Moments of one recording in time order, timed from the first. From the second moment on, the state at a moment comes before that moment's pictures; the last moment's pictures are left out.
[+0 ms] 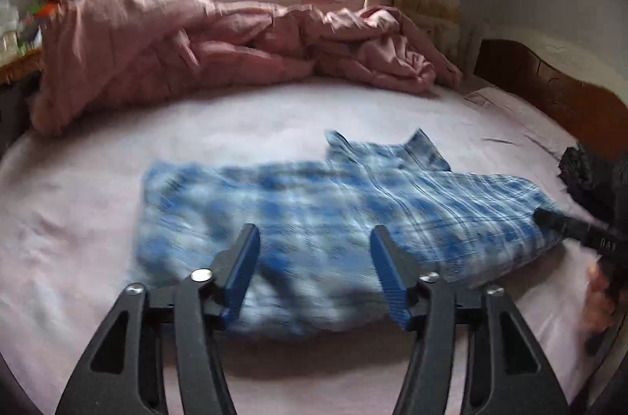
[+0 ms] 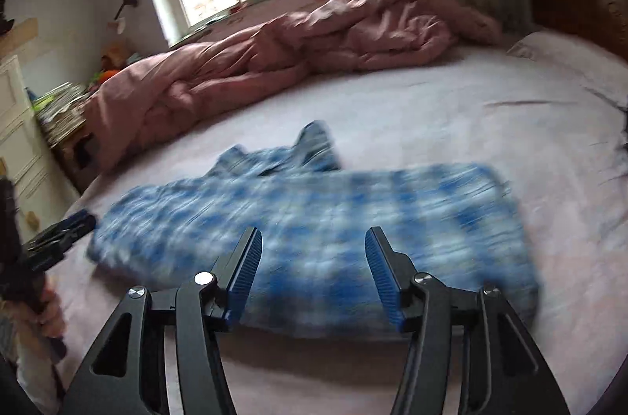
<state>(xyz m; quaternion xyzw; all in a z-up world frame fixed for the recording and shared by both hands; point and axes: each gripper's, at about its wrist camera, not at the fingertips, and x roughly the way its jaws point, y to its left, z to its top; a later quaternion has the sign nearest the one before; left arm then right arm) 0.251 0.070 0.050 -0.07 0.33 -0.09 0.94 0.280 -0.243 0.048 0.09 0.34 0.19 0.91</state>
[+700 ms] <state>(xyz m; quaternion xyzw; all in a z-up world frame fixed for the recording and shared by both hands) 0.274 0.042 -0.003 -0.11 0.40 -0.13 0.90 0.314 -0.211 0.002 0.04 0.44 0.17 0.88</state>
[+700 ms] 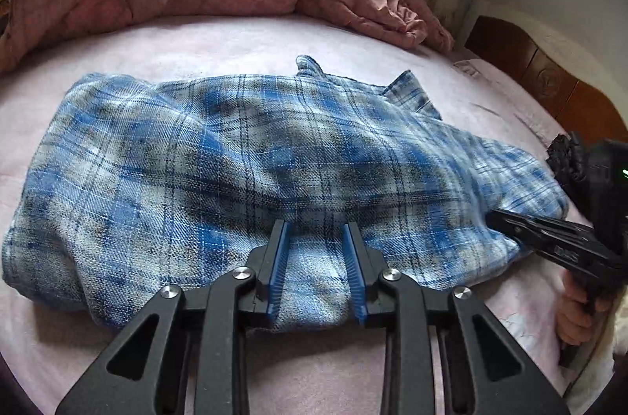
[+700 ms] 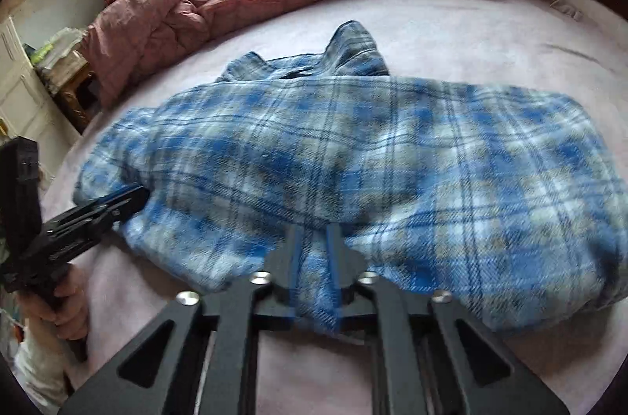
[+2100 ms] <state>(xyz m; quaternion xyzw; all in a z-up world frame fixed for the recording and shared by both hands) 0.340 0.011 0.013 -0.08 0.44 -0.11 0.89 0.255 -0.205 -0.006 0.05 0.41 0.15 0.90</state>
